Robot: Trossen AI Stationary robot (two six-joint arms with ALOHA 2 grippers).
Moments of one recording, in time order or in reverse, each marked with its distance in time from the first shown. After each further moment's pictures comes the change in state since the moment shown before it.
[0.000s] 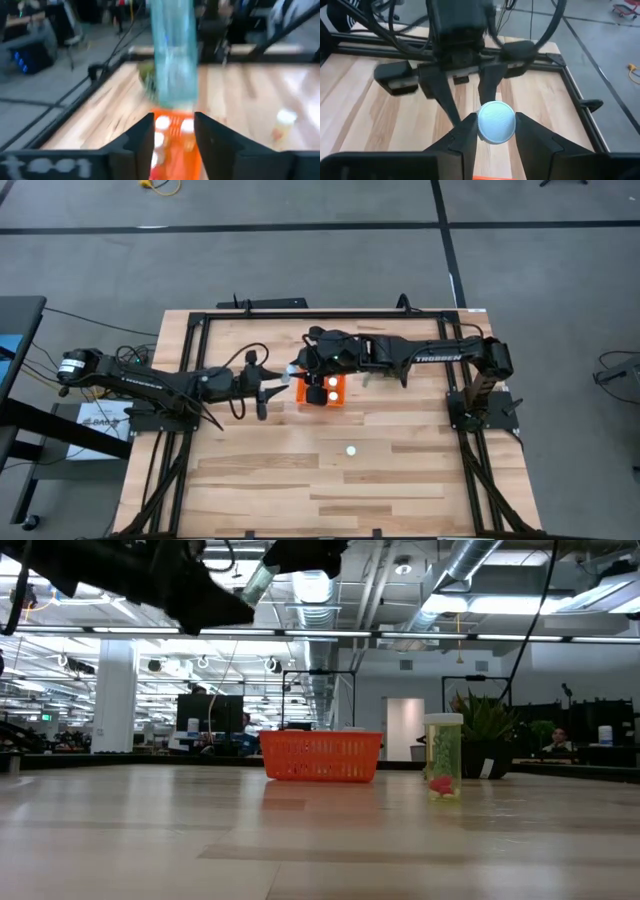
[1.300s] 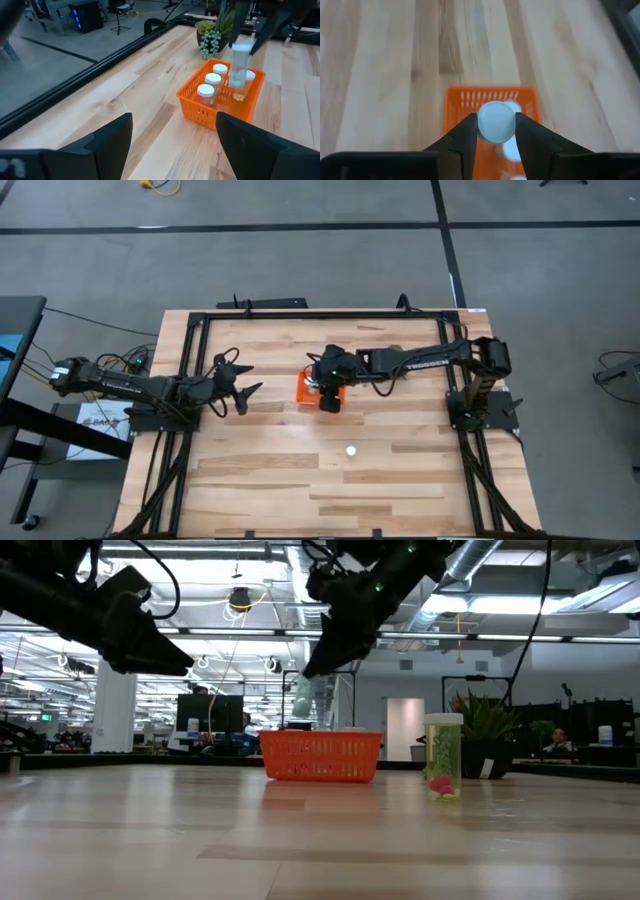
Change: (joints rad) left arm -0.049 -0.419 -0.236 -0.349 -0.286 -0.239; right arm -0.041 0.009 -0.336 0.057 0.014 0.087
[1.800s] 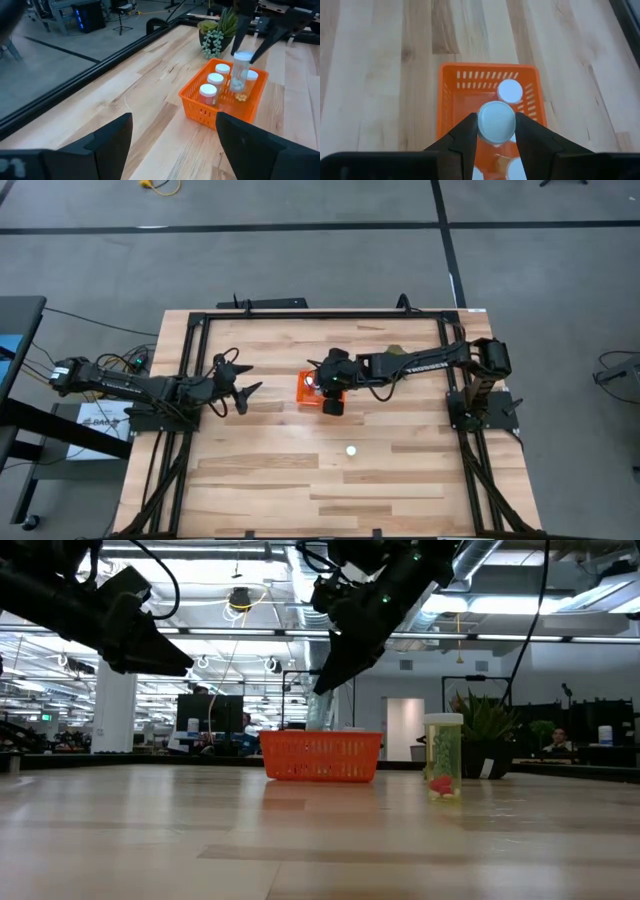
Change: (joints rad) left arm 0.000 0.000 0.000 -0.003 -0.013 -0.002; right arm 0.019 0.002 -0.043 -0.016 0.055 0.003
